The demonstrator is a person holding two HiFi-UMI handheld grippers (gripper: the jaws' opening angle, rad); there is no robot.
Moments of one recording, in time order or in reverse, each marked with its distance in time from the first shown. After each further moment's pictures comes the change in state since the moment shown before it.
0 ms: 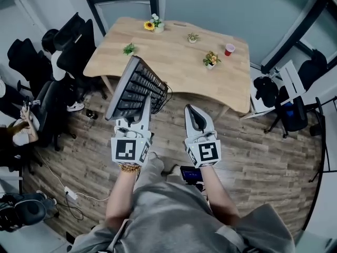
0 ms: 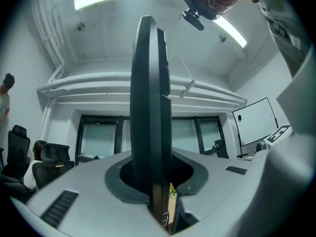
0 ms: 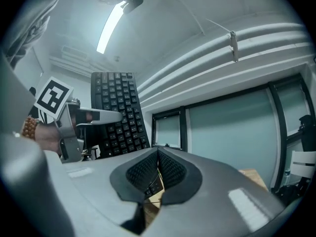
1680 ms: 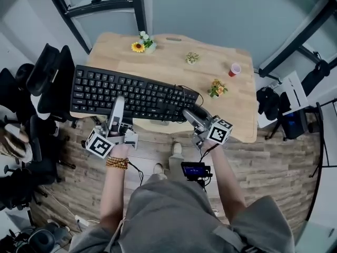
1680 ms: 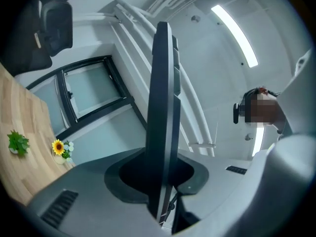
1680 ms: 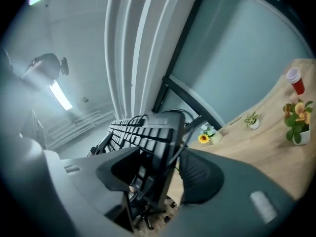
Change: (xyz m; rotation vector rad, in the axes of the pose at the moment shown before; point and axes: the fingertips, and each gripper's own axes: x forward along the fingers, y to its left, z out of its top) left arm 0.222 0.226 -0.080 -0.951 -0.224 -0.370; right arm 0.261 -0.128 -0.140 0.799 0.079 0.314
